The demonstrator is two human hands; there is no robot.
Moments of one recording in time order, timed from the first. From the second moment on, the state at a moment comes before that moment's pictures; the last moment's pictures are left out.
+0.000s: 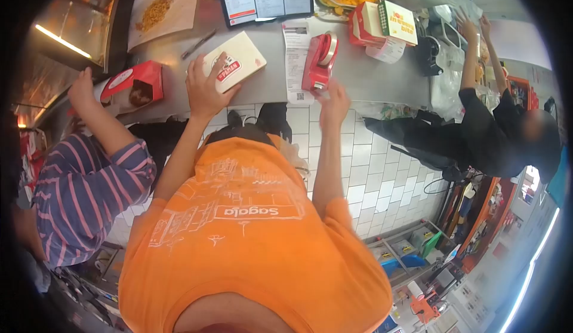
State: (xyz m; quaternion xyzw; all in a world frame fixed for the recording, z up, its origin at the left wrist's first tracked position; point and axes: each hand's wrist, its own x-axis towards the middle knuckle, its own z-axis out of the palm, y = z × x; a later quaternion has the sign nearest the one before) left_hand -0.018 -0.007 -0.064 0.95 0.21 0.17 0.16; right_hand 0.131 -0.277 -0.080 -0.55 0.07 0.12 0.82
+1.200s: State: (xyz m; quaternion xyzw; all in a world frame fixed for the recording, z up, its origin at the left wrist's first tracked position) left_hand -0.015 -0.025 0.015 0.92 0.06 0.20 0.33; right_hand 0.047 -0.199 -0.012 -0.63 0.00 0.31 0.72
